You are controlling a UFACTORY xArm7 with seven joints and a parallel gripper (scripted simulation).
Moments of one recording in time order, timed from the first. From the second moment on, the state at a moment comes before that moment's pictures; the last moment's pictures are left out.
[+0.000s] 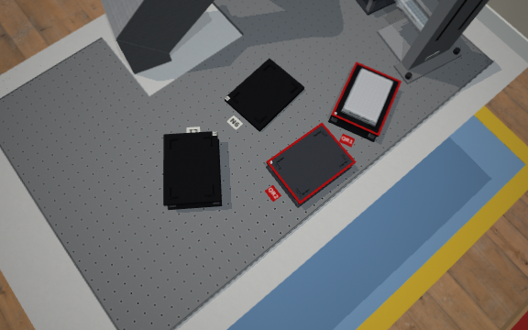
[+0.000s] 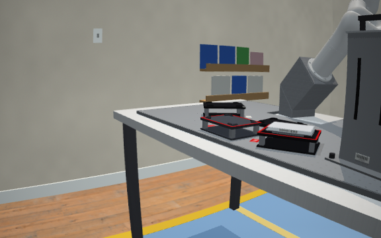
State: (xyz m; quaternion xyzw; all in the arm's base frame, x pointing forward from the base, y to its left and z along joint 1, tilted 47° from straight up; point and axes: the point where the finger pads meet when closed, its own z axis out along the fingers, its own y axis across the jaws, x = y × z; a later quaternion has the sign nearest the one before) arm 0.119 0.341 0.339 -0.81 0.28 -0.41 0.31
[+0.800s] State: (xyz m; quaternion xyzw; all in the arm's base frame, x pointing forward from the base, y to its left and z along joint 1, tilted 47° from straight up) arm 0.118 0.341 0.339 -0.72 0.33 -0.55 0.25
